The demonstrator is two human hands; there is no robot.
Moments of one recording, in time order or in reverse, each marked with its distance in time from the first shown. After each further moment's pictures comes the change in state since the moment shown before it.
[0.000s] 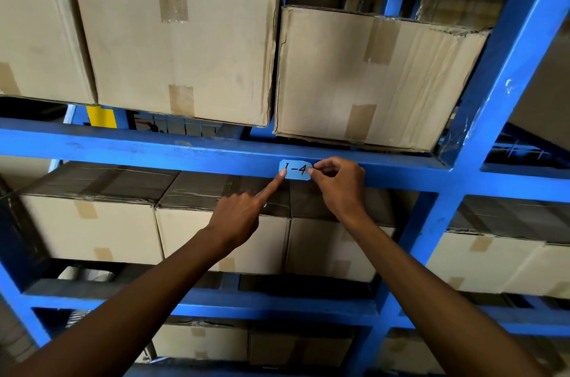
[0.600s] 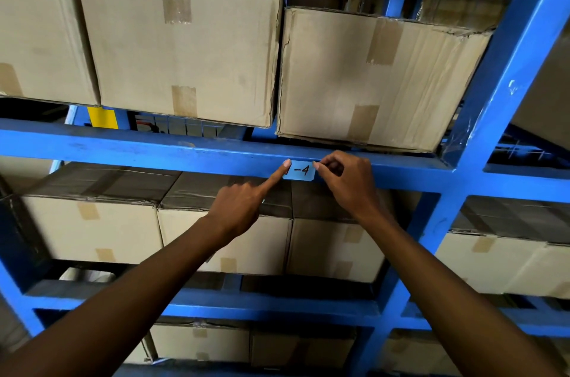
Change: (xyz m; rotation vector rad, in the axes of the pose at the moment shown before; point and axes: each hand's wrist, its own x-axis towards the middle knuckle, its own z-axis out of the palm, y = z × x) left_hand 0.015 -0.015 0.001 0.055 0.042 0.050; right_hand 0.013 0.008 -0.016 -0.201 -0.096 -0.334
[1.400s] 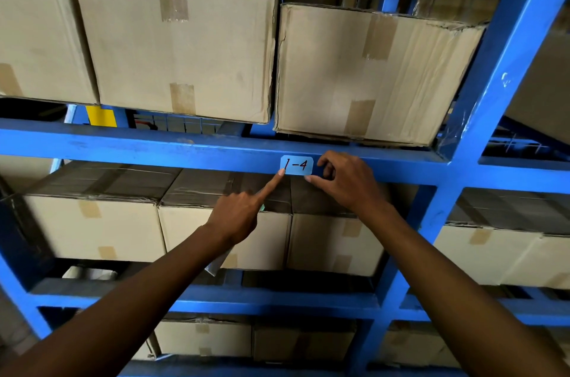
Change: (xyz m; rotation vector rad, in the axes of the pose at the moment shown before) left_hand -0.021 0.008 0.001 -0.068 -0.117 -0.033; right_hand -0.007 0.004 -0.008 -0.221 -0.153 -0.120
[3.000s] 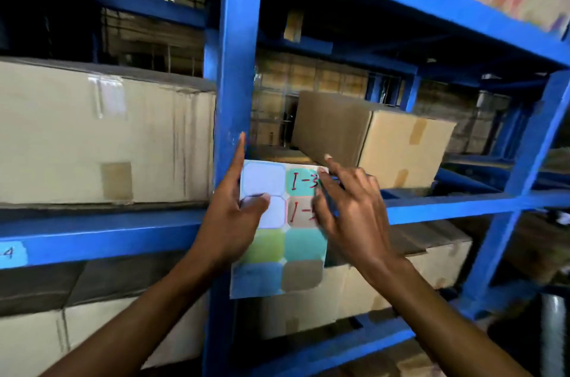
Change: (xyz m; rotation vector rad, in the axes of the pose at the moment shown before) left_hand 0.140 0.372 -0.099 -1.450 0.346 0.201; right_hand -0.115 0.197 -0.289 -0.502 0.399 0.040
